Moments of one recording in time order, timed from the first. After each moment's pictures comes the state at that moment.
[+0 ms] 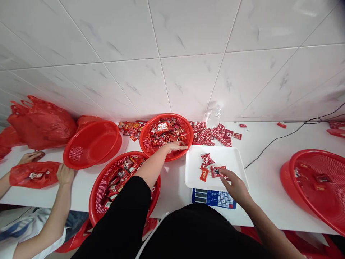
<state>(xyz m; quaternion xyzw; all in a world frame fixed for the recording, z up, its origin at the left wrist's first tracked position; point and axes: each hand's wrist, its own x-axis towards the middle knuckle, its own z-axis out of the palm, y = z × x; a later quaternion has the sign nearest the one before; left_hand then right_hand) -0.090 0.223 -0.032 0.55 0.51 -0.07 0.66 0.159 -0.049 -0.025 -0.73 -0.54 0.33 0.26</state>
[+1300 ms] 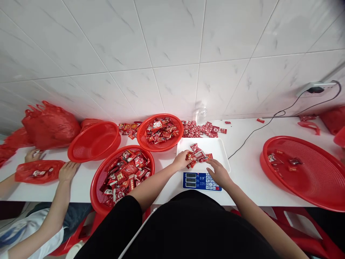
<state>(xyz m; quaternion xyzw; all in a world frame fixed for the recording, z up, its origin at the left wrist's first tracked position) -0.035 0.050 -0.030 0.81 0.47 0.06 0.34 0.165 -0.084 -0.038 -0.70 -0.63 0.24 0.23</state>
